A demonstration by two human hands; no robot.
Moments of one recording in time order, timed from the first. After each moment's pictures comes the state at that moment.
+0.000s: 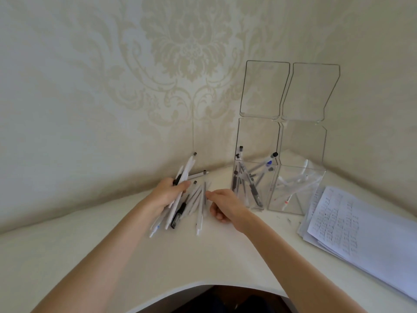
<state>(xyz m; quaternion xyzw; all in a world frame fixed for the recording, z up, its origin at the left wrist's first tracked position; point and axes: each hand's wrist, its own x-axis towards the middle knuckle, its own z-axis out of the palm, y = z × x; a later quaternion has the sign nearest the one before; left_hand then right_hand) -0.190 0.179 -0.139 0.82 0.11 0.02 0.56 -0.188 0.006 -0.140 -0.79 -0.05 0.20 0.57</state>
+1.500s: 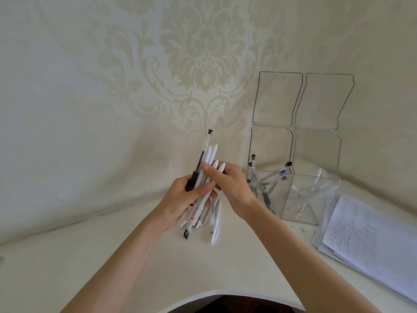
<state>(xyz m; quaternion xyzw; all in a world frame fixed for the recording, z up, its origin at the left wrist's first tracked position) -0.239 0.162 -0.097 0.69 -0.10 0.05 0.71 -0.197 0.029 -0.079 -0.64 -0.28 0.07 0.72</state>
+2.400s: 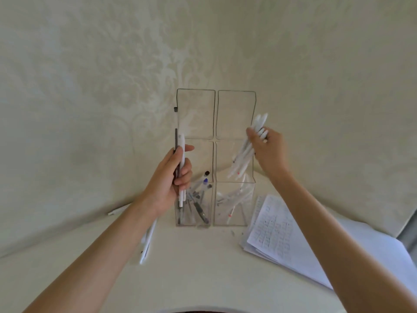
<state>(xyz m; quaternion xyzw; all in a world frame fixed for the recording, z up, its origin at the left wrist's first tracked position) -0.189 0.046 -0.044 0.54 -0.19 0.02 0.82 -0.147 -0.170 -0.004 -0.80 -0.05 -0.31 0.51</state>
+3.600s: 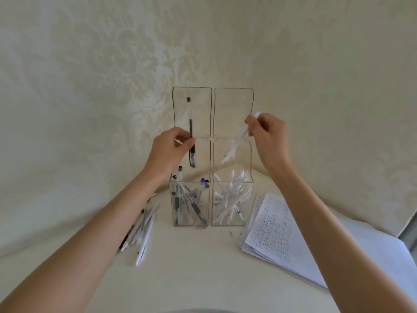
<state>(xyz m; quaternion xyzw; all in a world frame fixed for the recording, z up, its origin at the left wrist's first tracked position) -0.150 0.041 -0.007 0.86 -0.12 0.27 0.43 -0.153 -0.166 0.014 -0.76 -0.10 -0.34 0.55</state>
